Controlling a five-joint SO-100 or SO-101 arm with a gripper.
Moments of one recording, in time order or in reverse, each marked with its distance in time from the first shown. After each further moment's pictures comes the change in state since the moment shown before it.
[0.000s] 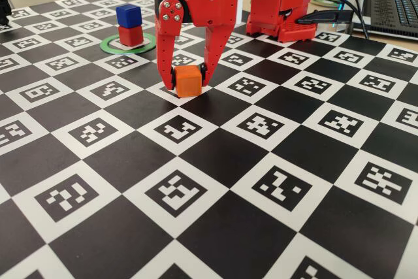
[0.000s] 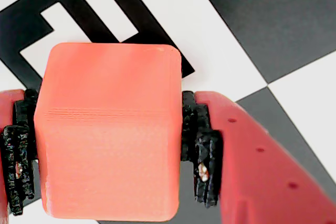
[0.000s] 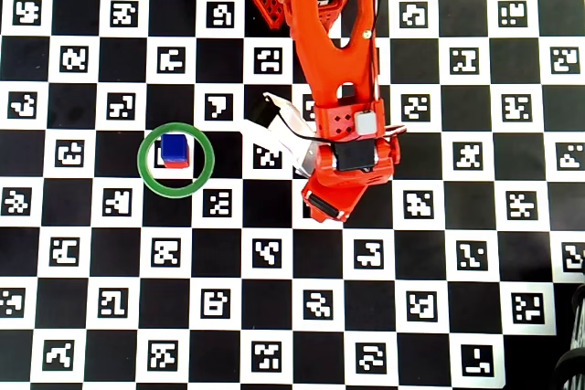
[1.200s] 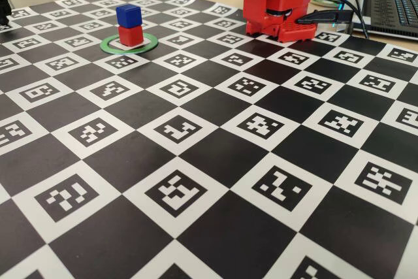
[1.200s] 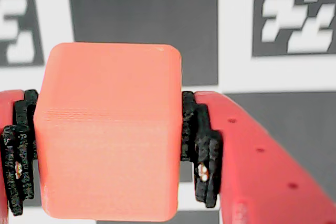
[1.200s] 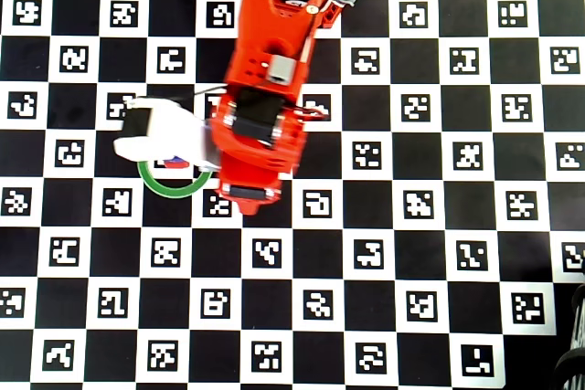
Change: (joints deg) arm 30.1 3.8 -39.7 42.5 -59.9
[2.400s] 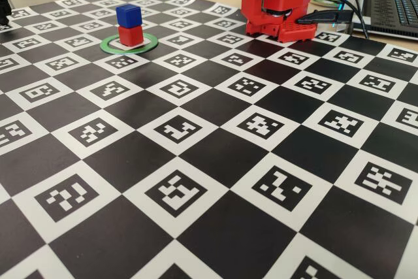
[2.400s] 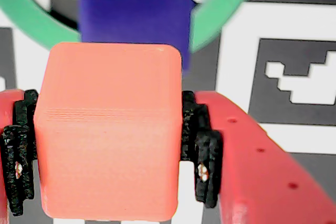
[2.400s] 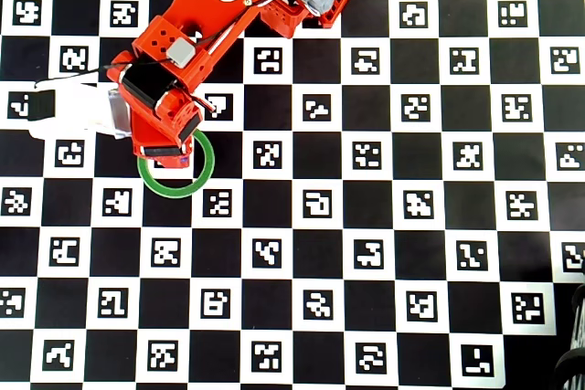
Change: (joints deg) arm 15.8 0.0 14.1 -9.9 -23.3
